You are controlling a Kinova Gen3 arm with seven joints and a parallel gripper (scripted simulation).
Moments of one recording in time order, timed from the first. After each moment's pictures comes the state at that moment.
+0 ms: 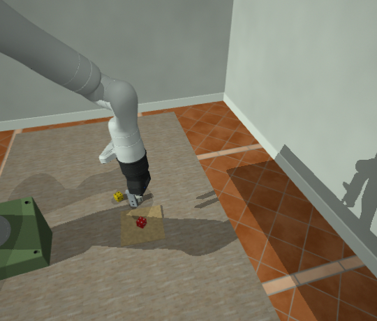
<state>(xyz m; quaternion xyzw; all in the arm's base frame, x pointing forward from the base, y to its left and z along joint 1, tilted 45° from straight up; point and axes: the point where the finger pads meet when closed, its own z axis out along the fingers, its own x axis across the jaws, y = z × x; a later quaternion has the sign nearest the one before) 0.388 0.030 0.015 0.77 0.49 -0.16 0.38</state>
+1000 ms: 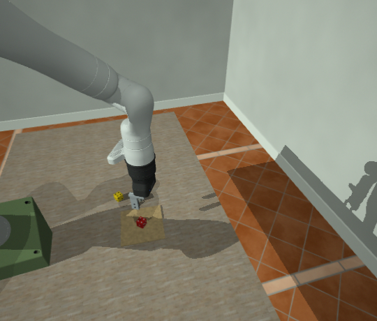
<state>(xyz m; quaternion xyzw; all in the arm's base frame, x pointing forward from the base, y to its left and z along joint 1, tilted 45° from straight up) 0.396 0.027 0.025 0.79 0.48 -0.17 0.34</state>
